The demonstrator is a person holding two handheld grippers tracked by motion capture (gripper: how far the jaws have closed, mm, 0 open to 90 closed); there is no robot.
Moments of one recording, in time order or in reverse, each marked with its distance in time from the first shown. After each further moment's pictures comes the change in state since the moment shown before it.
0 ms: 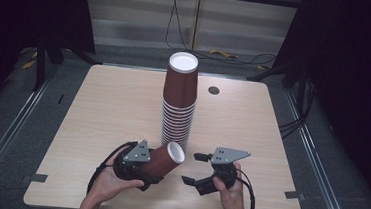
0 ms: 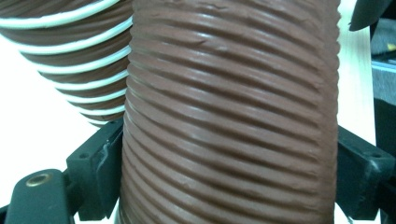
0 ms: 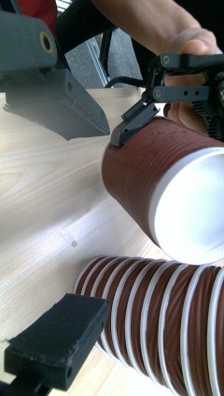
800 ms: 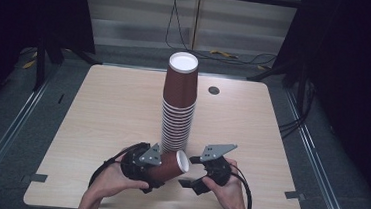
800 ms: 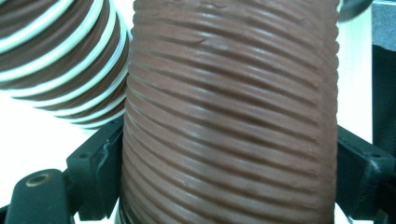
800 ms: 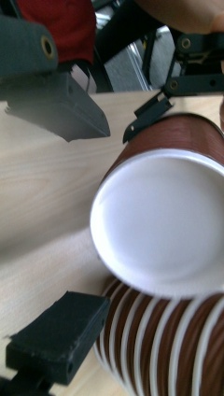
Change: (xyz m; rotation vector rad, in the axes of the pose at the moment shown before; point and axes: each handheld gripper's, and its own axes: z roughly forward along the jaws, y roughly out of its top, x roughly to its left) left arm -0.002 0.018 0.013 0.204 -0.060 0.106; right arm -0.002 0.011 0.016 0.207 0.059 -0.018
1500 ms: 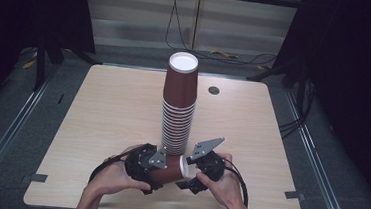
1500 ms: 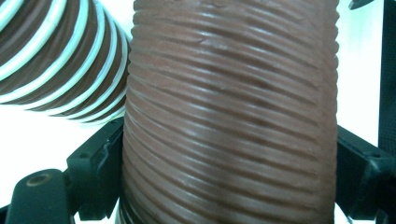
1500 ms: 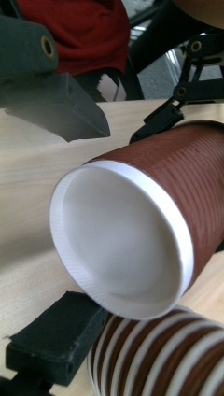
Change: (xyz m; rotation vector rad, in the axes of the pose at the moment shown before) left arm -0.004 0.011 0.005 0.145 -0.005 0.072; right arm -0.001 0.018 0.011 0.154 0.060 -0.066
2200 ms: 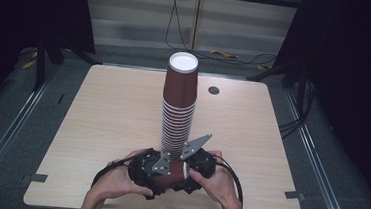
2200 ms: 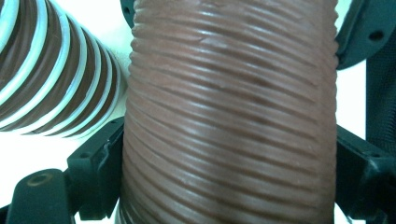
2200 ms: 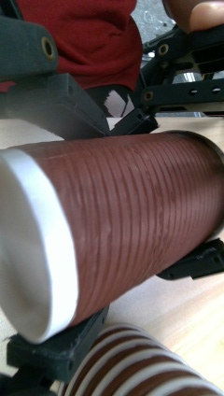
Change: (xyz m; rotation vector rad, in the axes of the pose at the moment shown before) left arm -0.010 0.005 0.007 0.014 -0.008 0.064; right arm 0.000 0.017 0.016 0.060 0.085 -0.048
